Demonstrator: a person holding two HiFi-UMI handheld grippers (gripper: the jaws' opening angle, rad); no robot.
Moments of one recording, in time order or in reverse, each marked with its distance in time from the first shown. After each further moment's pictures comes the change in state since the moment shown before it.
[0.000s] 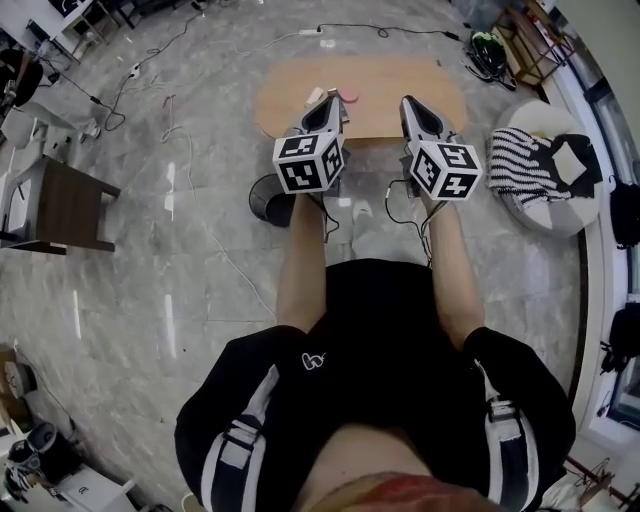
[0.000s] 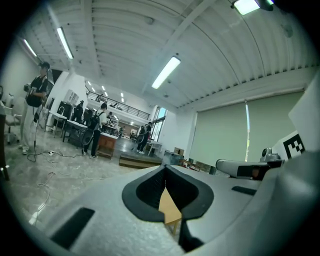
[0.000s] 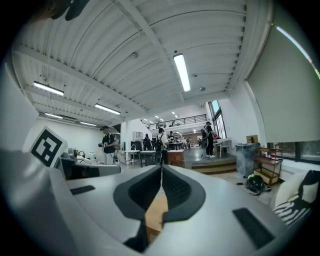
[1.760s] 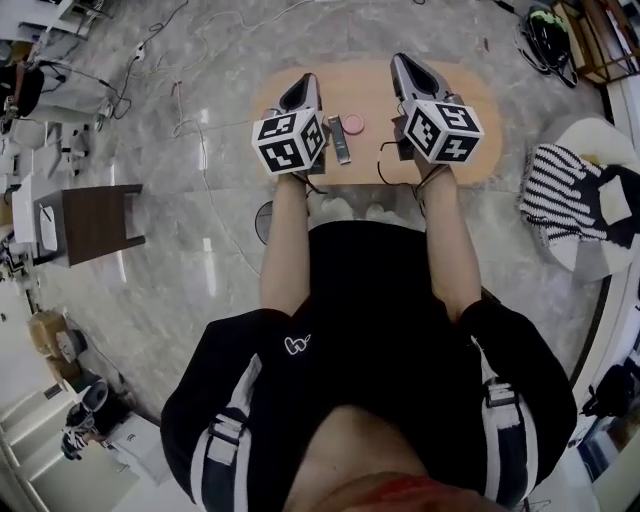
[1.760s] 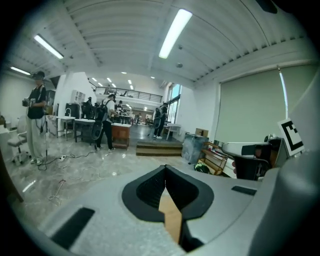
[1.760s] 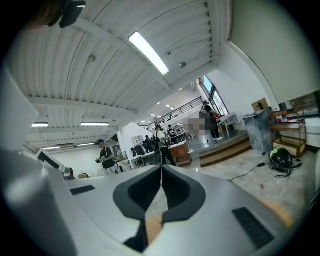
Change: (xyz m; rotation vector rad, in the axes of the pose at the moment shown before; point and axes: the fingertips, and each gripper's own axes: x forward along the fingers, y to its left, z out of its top) left arm 0.428 0.151 0.023 0.058 0.233 0.228; right arm 0.402 -0.281 -0.005 0.287 0.057 0.103
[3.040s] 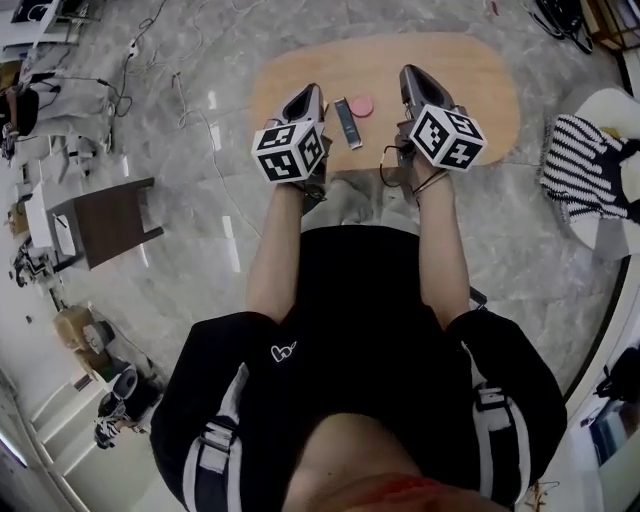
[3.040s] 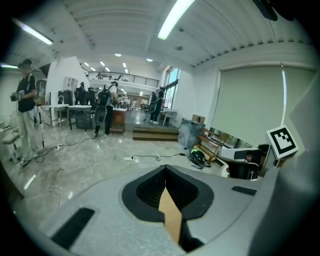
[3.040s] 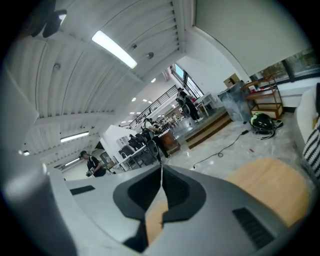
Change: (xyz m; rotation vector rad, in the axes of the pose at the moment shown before) left arm 0.032 -0.009 -0.072 -0.003 0.187 -0.061; right arm -0.009 -0.072 -0.093 0.297 0.089 -0.157
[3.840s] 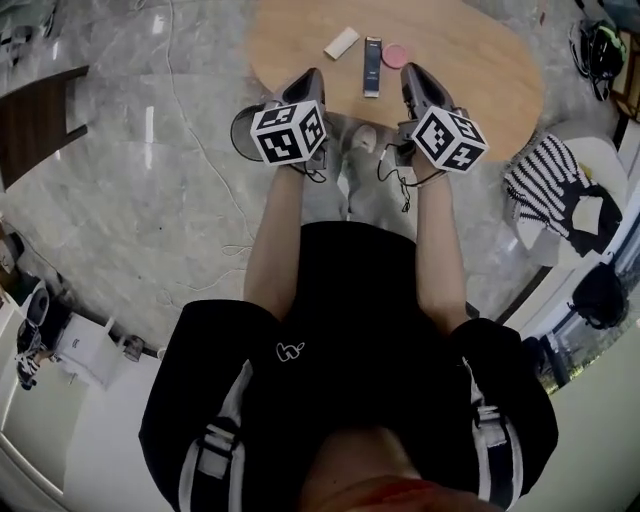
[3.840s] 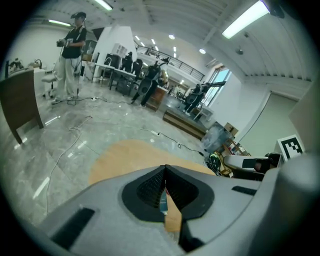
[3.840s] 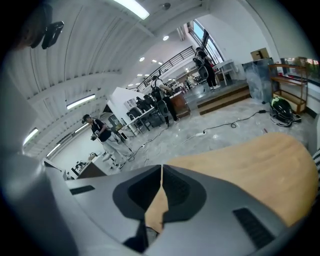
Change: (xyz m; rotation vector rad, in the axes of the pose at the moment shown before) left arm -0.036 0.191 -0.172 -0.495 0.125 0.179; right arm 0.097 0.095 -0.207 -0.133 0.440 0.065
